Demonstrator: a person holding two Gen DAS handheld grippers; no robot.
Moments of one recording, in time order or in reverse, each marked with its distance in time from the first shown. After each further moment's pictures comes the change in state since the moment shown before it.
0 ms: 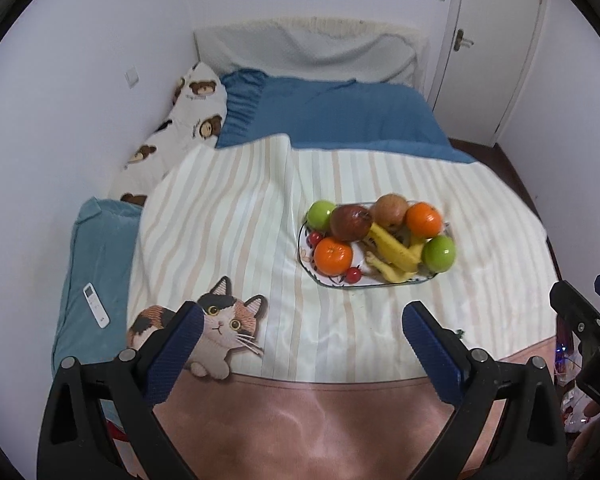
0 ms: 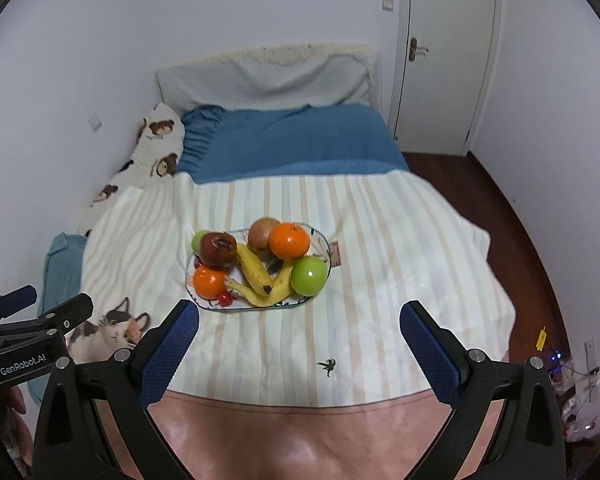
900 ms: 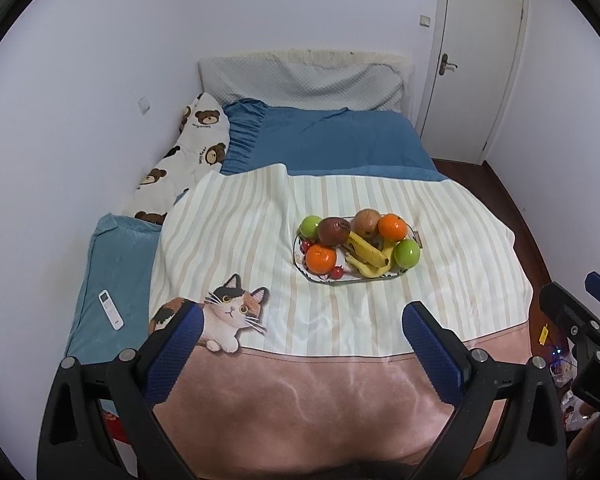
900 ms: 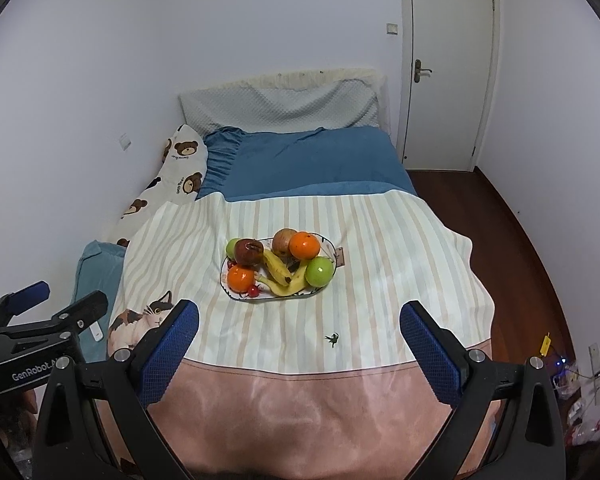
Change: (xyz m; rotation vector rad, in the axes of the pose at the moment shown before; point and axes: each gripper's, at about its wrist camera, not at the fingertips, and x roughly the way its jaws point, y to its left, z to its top) left arm -0.099 -0.010 -0.034 0.010 -0.090 0.000; right arm -0.119 -0.010 -0.021 -0.008 -0.061 0.067
